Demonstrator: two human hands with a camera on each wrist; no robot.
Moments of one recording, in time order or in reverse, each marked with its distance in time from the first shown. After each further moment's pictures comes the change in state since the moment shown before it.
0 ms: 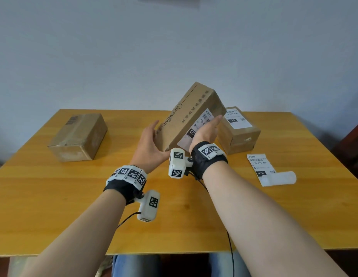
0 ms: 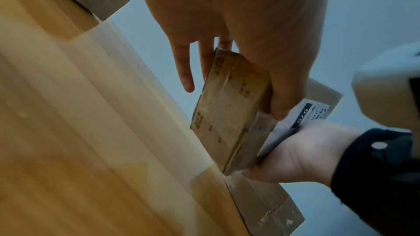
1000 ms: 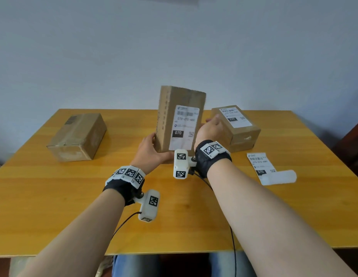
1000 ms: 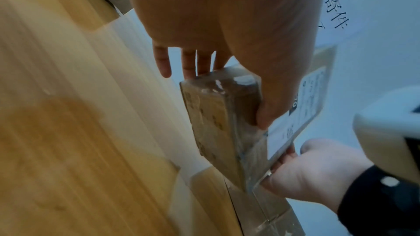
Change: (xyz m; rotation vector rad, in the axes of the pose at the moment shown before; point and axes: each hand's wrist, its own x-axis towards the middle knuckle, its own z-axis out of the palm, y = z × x) left_hand 0.001 -0.013 0.004 0.030 -0.112 -0.205; right_hand 0.022 -0.005 -0.009 -0.277 0.069 -0.232
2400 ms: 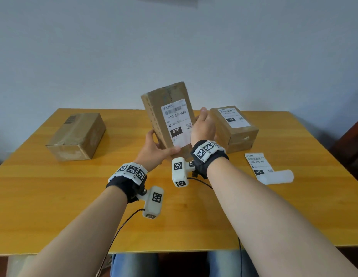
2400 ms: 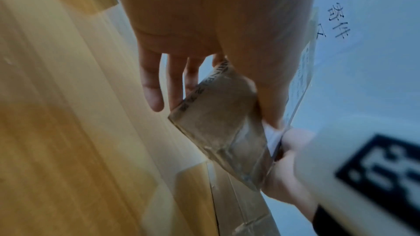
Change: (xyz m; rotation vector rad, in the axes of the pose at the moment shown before) left_hand -0.003 0.022 0.006 -0.192 -0.026 -0.108; right_hand -0.005 0.006 0.006 -0.350 -0.099 -0.242
